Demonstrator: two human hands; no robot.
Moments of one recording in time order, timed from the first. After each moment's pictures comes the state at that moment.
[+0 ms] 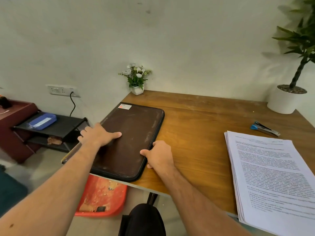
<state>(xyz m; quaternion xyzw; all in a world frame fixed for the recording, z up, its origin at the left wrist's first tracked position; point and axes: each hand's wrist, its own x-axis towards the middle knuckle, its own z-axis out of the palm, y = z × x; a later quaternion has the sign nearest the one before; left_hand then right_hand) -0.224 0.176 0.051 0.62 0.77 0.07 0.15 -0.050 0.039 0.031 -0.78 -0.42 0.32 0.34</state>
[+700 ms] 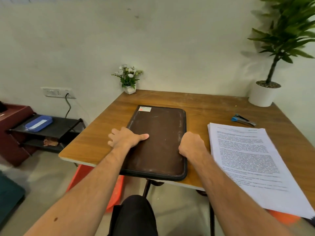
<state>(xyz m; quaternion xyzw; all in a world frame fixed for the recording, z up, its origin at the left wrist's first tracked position) -0.136 0.099 0.035 0.61 0.76 0.08 0.22 0.045 -0.026 0.052 -0.87 -0.47 0.14 0.12</state>
